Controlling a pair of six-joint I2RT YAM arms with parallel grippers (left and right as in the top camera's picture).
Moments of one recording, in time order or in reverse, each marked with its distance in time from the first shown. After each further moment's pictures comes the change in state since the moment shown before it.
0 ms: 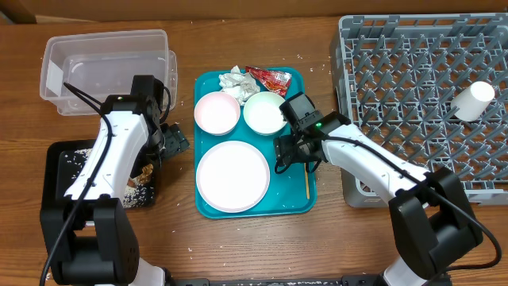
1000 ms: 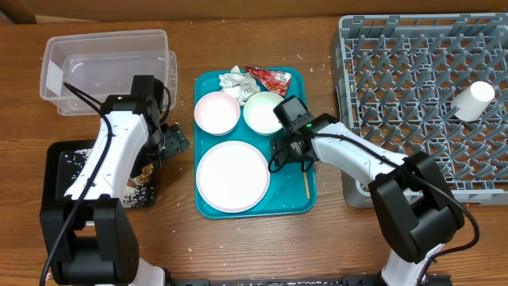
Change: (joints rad) left arm 0.000 0.000 0.000 0.000 0.000 0.000; right arm 0.014 0.112 0.005 0.084 0.042 -0.019
